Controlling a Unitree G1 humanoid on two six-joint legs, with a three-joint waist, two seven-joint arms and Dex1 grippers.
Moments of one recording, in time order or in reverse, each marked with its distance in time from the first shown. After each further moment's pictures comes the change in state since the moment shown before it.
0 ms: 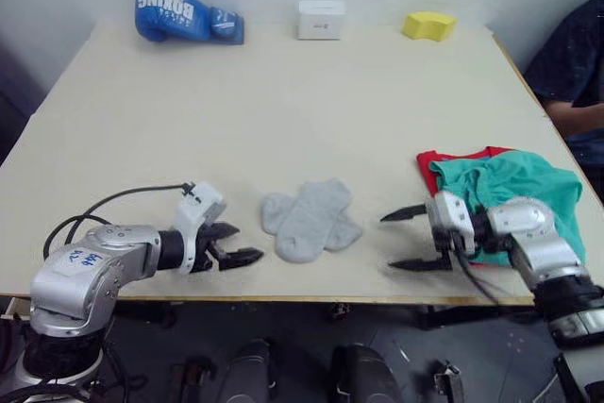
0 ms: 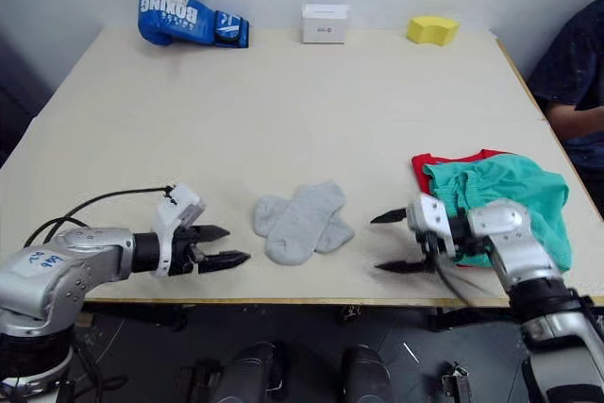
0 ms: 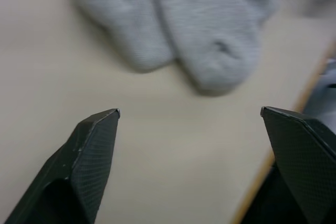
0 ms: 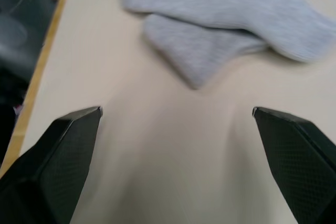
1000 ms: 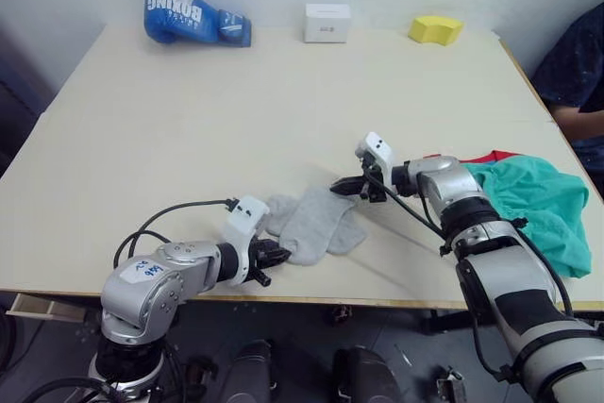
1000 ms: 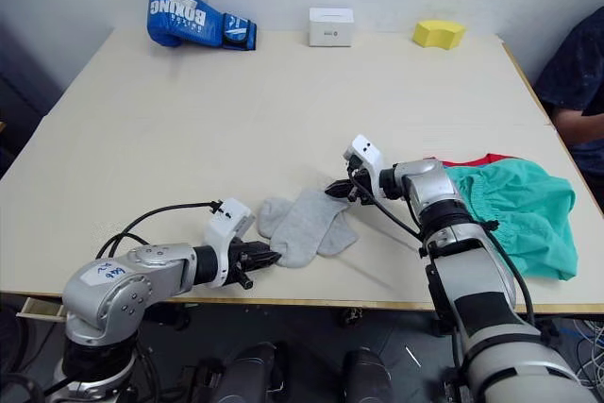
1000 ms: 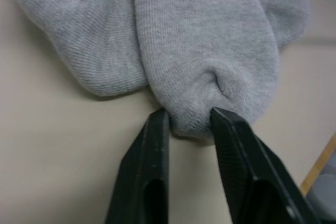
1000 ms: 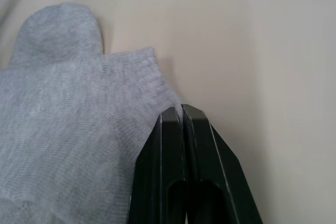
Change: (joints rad) left arm 0.014 -0.214 -0.143 0.003 0.098 -0.043 0.381; right arm -0.397 0.377 -0.001 0.565 -0.244 0.153 -0.150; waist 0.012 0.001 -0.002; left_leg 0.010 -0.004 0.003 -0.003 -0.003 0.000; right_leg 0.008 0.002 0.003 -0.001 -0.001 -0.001
